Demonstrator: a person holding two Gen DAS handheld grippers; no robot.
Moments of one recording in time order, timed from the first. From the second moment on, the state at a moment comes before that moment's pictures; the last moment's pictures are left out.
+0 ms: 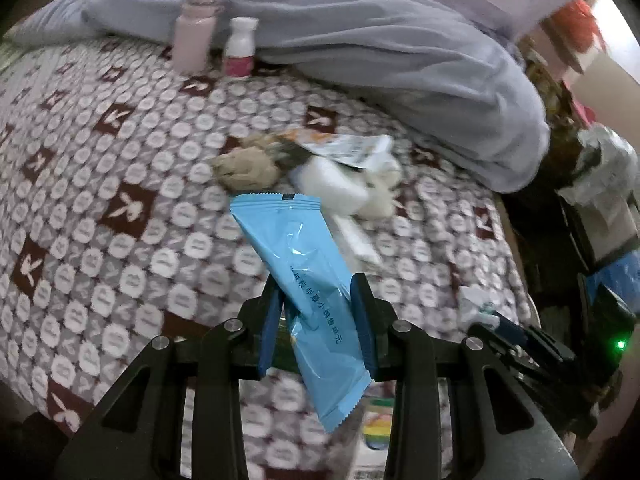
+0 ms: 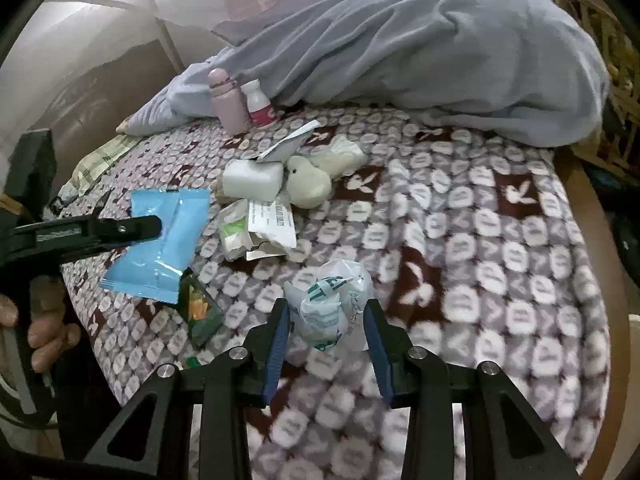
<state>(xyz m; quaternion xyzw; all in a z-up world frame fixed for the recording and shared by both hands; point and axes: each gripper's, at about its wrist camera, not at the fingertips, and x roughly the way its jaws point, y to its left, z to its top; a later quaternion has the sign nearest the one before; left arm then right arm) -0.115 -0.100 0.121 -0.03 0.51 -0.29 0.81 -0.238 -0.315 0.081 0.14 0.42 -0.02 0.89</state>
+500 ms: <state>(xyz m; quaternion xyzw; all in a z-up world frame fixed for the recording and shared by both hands) -0.186 -0.196 0.134 0.04 0.49 -0.36 0.79 -0.301 -0.360 0.100 0.15 0.40 -0.08 0.90</state>
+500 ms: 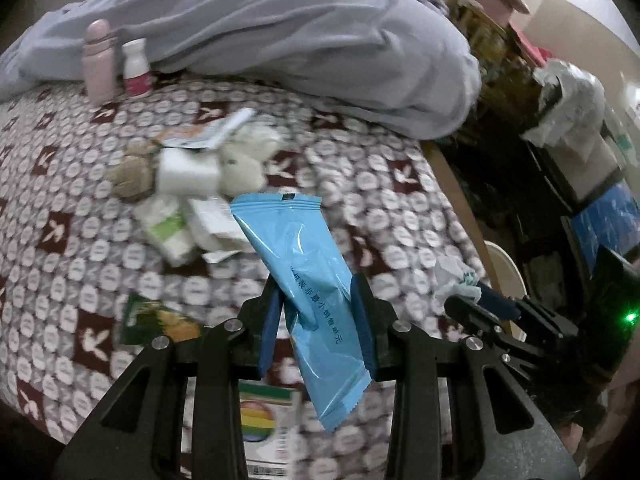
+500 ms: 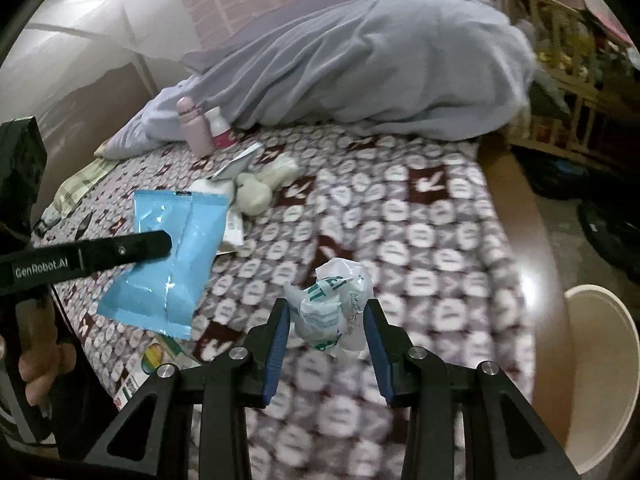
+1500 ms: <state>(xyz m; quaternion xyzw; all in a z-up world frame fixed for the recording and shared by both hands) -0.290 -0.357 0.142 0.15 0.46 -0.45 0.75 -0.430 -0.479 0.108 0.19 0.37 -0.22 0.88</state>
